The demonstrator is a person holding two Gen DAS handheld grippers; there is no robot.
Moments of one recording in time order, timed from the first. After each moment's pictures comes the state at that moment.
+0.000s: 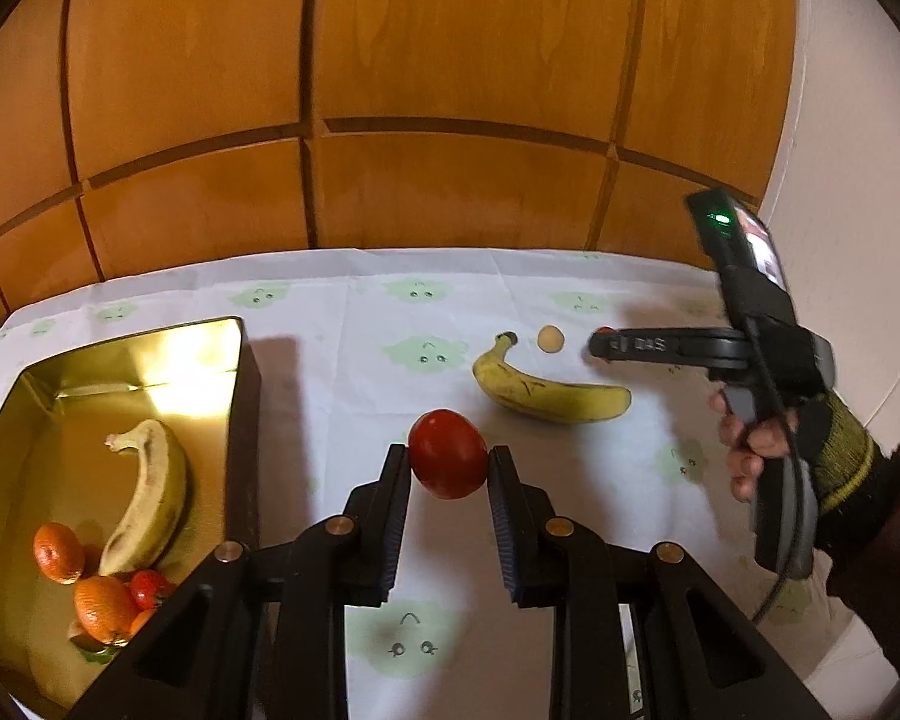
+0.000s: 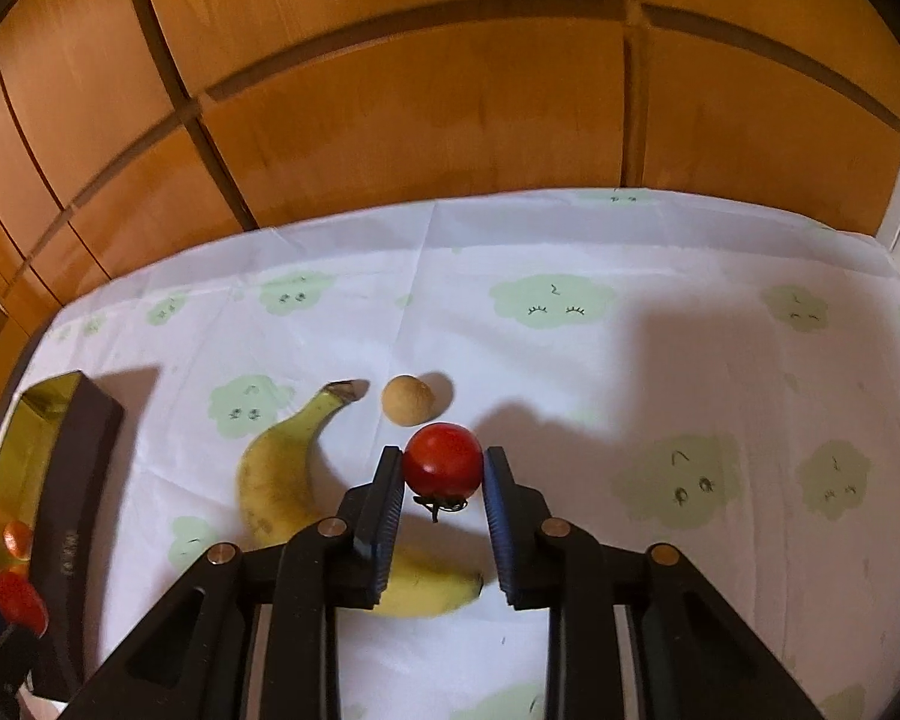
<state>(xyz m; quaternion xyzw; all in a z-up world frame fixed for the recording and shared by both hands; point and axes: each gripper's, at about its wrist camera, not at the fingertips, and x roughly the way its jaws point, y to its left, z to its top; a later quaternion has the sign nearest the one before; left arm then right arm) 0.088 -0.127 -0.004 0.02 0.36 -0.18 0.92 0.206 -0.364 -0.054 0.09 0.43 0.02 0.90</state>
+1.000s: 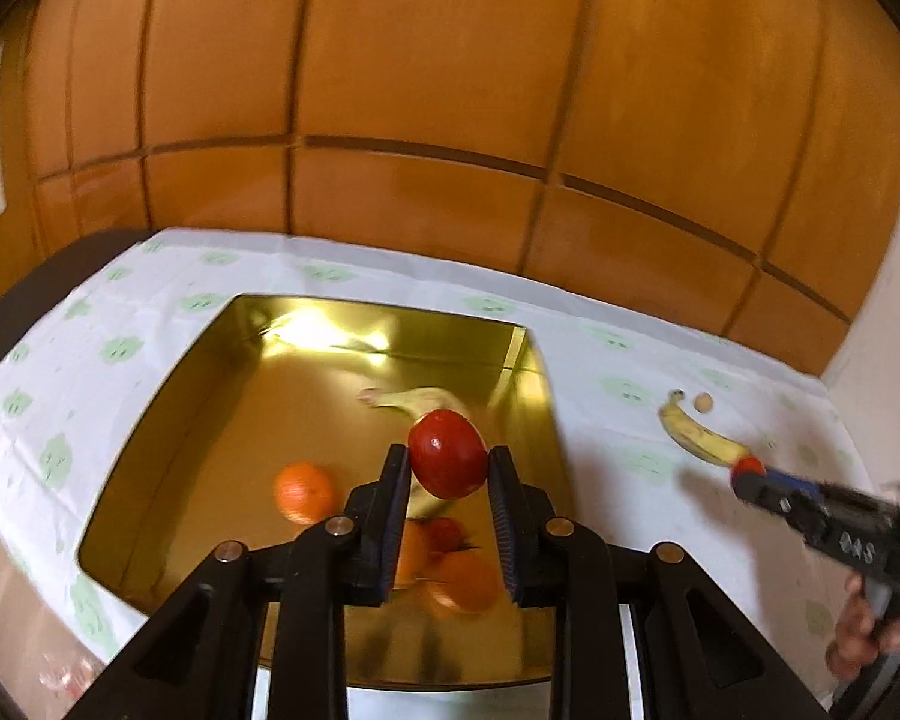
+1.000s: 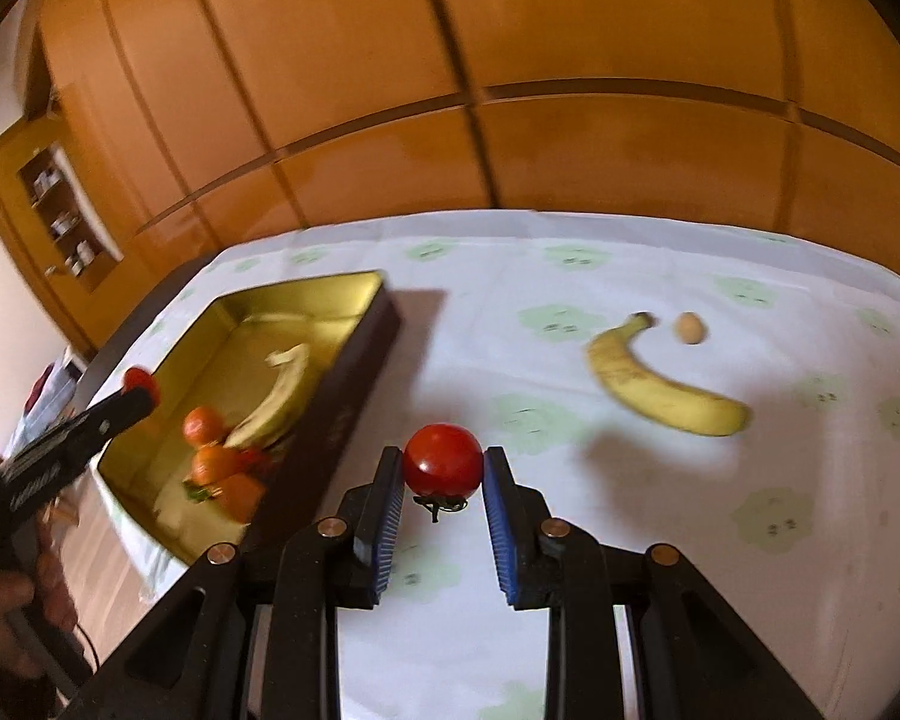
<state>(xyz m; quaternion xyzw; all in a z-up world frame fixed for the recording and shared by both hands) 0.061 0.053 0.018 -0.08 0.34 -0.05 0.94 0.089 -0.212 -0.009 0.06 0.39 0.17 0.90</state>
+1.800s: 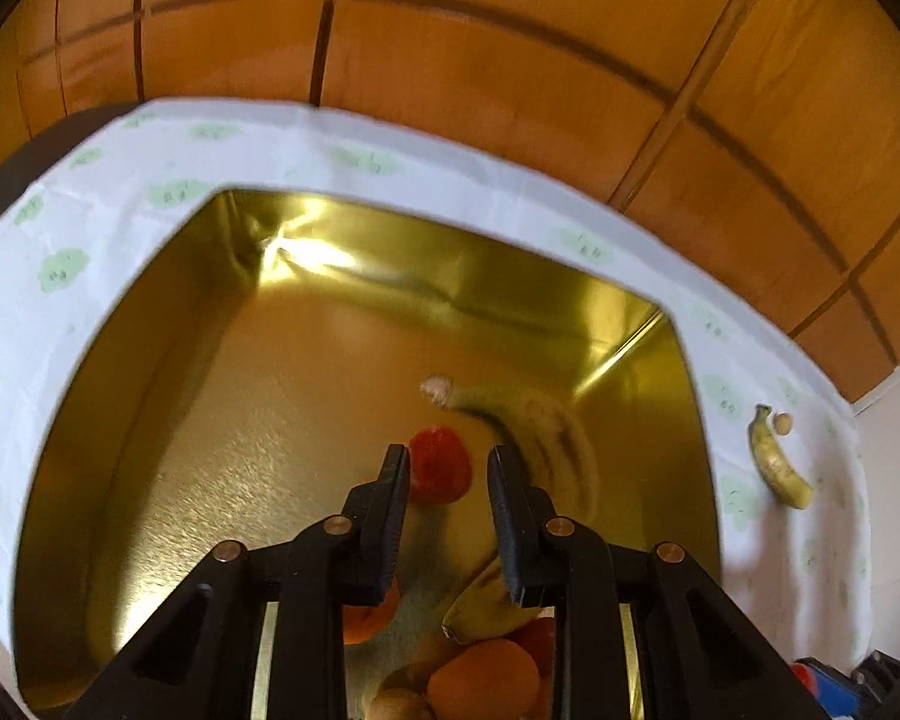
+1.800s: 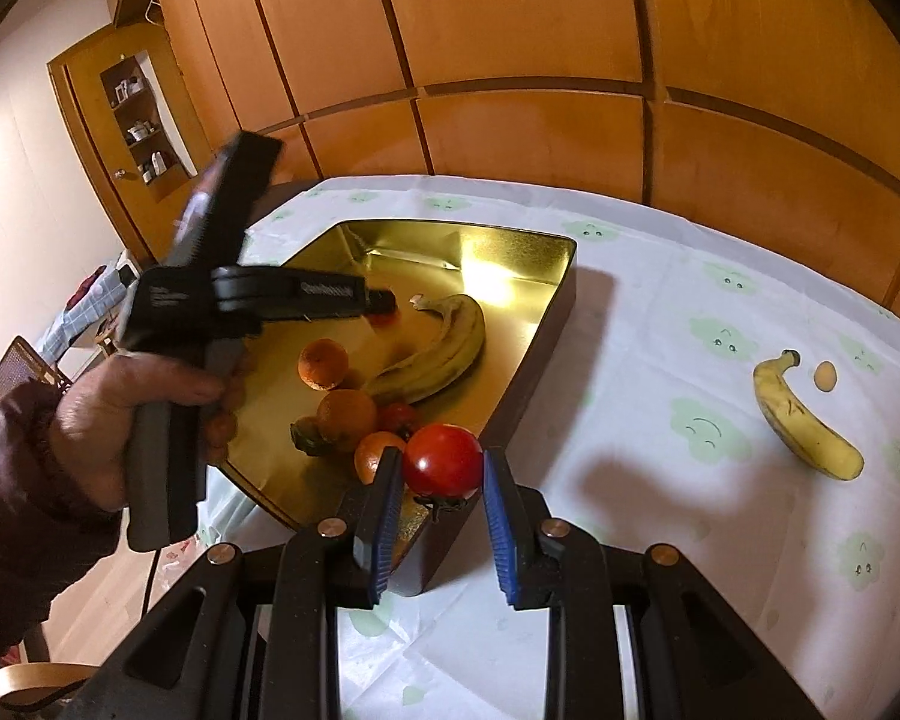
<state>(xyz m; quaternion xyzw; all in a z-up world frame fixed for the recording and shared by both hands) 0.187 0.088 -0.049 -0.13 0.48 -0.04 0.87 0.075 -0.127 -0.011 -0.02 0.40 0.25 0.88</state>
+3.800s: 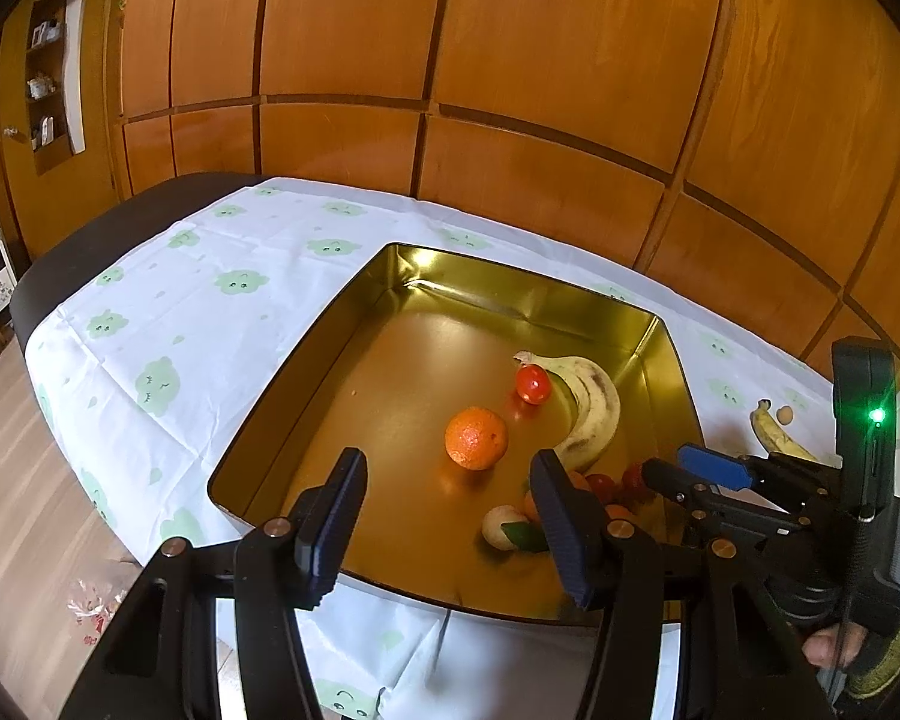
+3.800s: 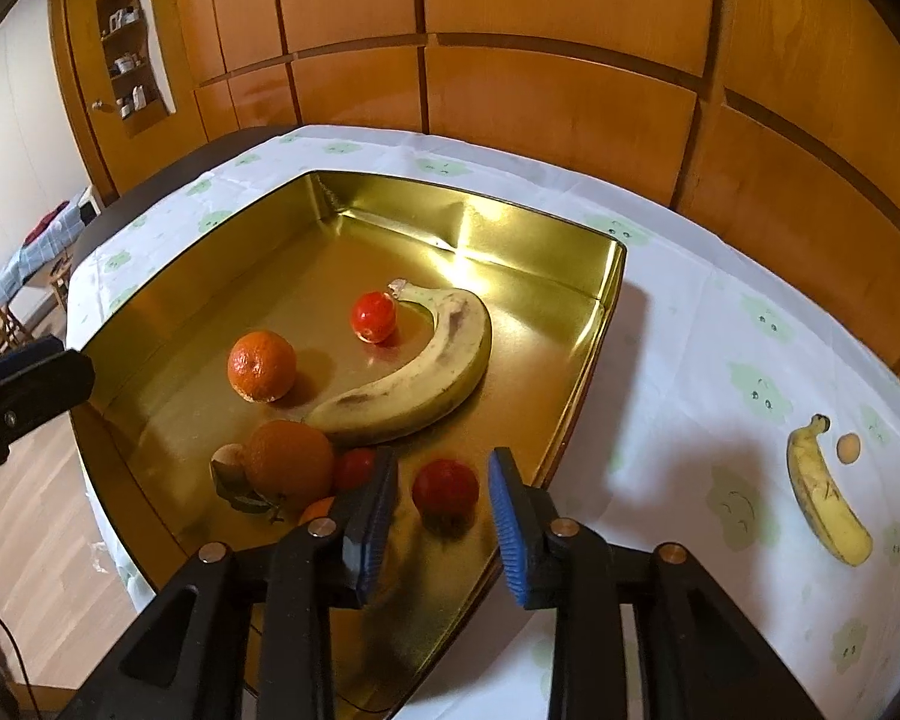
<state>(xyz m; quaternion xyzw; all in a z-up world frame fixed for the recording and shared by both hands) 0.036 0.116 0.004 -0.10 0.37 0.04 0.92 0.129 -0.068 -0.046 -0.10 0.42 0.22 0.87</state>
